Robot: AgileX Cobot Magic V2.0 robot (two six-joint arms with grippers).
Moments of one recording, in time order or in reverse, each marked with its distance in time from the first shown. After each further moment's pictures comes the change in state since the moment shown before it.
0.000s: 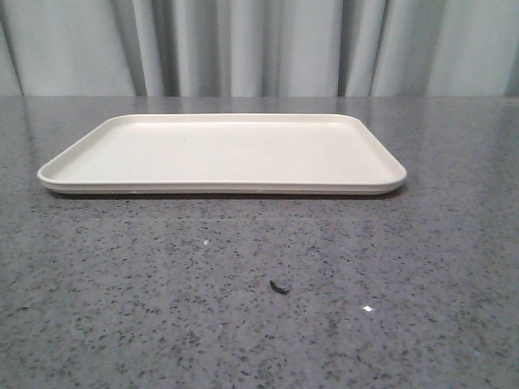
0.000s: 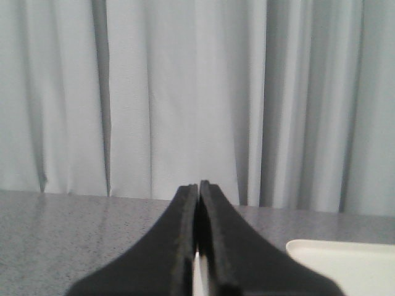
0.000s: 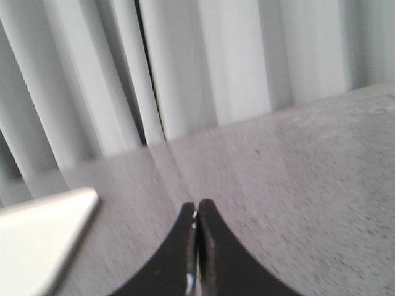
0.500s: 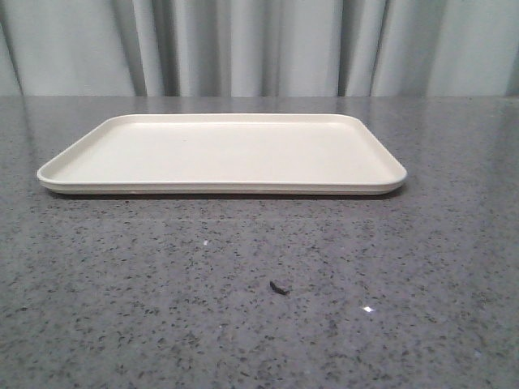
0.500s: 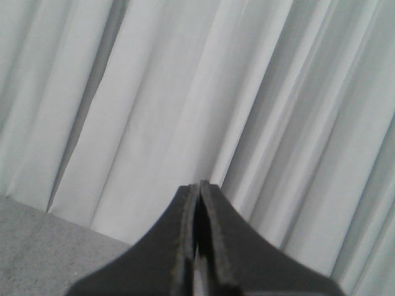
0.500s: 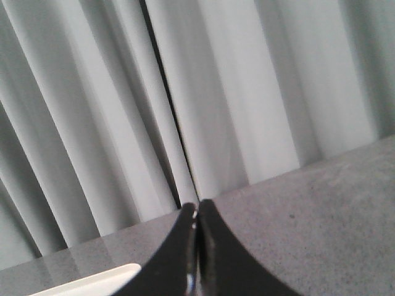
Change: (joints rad) left arm 0.000 0.000 -0.184 -0.131 0.089 -0.193; right arm 0.000 0.031 -0.202 0.012 0.066 0.025
